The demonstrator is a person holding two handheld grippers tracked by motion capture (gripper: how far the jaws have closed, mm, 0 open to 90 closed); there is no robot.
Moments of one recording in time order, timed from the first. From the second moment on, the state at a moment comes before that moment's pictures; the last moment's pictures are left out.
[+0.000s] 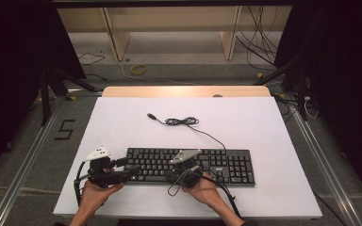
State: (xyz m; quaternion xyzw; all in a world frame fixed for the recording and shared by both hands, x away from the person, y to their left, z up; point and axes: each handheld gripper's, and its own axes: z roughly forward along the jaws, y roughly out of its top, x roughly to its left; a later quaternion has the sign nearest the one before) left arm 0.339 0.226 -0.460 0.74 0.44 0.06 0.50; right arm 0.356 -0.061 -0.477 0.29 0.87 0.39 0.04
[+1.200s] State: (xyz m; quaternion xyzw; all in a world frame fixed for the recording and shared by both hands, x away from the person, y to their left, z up) left arm 0.343 0.228 -0.463 0.75 0.45 0.06 0.49; right arm 0.371 -0.070 -0.458 0.32 0.84 0.44 0.03
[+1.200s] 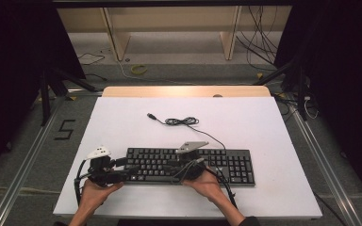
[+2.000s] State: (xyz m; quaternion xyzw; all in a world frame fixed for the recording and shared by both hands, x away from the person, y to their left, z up) left arm 0.347 0.230 -0.467 0.77 0.46 0.06 0.44; right arm 0.400 -0.041 -0.456 0.33 0.84 0.43 0.03
